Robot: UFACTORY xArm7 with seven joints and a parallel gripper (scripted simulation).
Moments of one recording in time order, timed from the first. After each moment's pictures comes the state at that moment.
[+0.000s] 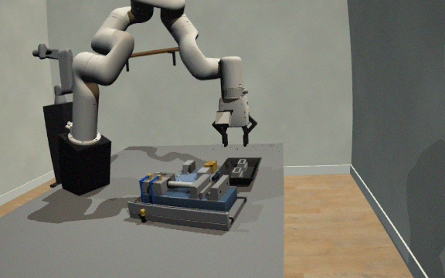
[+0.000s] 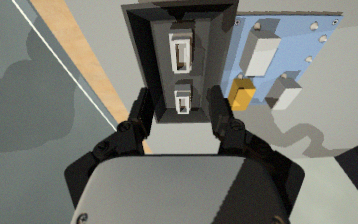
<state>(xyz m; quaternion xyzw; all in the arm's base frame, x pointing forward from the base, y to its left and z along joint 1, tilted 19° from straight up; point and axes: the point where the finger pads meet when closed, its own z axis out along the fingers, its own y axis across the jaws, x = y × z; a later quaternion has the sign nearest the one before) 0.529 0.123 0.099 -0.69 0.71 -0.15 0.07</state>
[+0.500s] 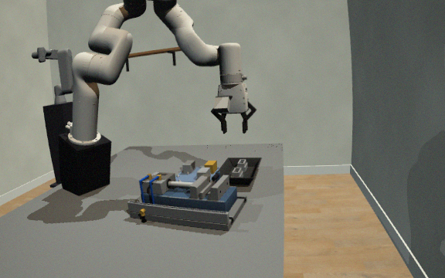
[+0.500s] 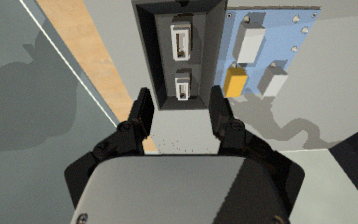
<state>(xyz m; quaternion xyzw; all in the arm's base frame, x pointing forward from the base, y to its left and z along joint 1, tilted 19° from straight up) 0.515 0.129 0.143 -0.69 0.71 -0.15 0.07</state>
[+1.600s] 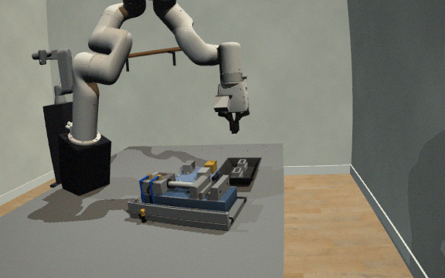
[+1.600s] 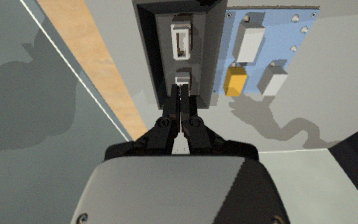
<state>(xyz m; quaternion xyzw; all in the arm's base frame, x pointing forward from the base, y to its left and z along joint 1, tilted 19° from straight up) 0.514 0.129 0.145 -0.69 0.71 -0.15 0.07</state>
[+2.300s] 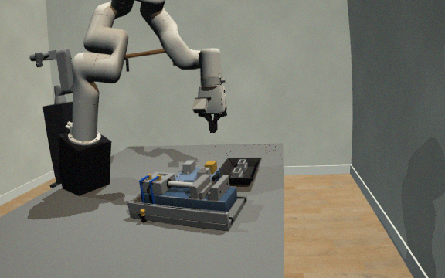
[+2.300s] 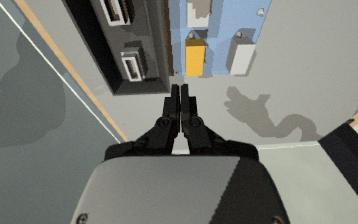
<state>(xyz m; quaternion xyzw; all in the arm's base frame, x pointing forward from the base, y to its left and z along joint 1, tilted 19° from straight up) 0.431 0.194 0.101 -0.69 0.71 -0.14 0.06</state>
